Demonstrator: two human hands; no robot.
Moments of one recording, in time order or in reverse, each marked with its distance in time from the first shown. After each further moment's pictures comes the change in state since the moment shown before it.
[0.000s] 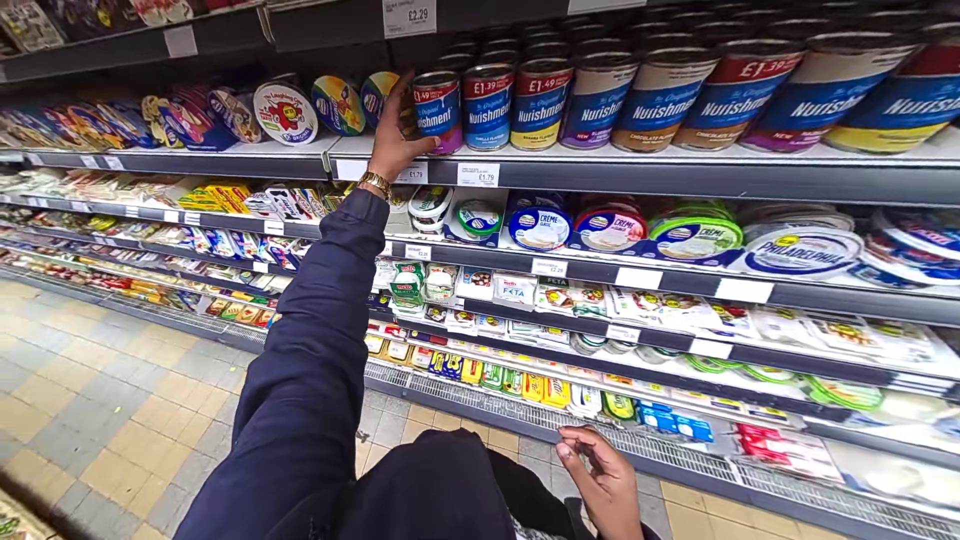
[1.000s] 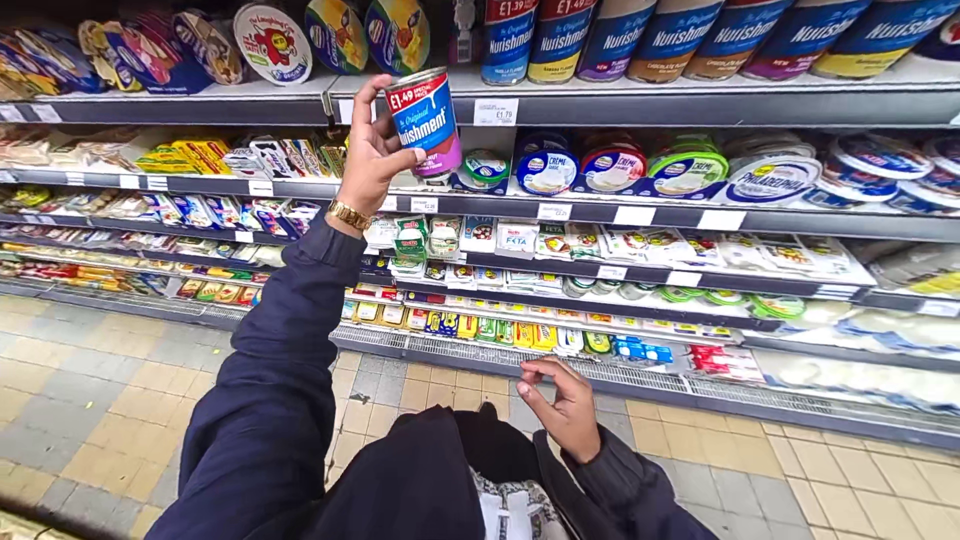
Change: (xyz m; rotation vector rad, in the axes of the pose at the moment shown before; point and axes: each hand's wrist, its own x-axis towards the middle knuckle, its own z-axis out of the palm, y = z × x) left_hand -0.153 0.093 -0.048 -0.589 -0.107 -0.107; right_hand -0.011 -0.055 0.088 -0.075 -0.104 -0.206
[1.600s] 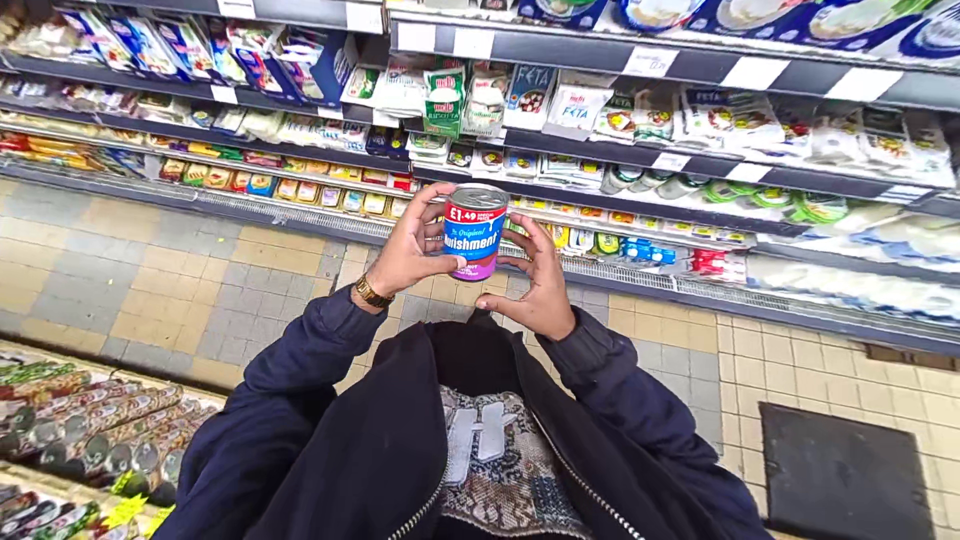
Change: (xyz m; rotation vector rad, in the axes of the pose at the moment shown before) left_hand -0.291 0.004 0.015 -0.185 0.006 -0.567; right_hand -0.004 -0.036 0.110 0.115 -0.200 0.162
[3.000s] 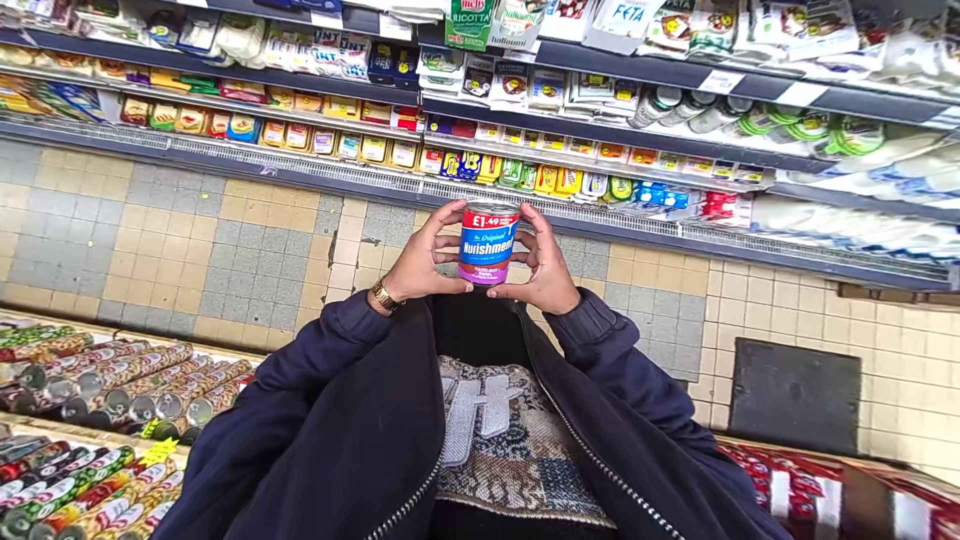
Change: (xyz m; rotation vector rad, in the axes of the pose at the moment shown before) left_hand -0.121 -0.073 -0.024 0.008 -0.070 -0.073; right_hand -0.082 0.009 0.063 0.130 -0.105 0.290
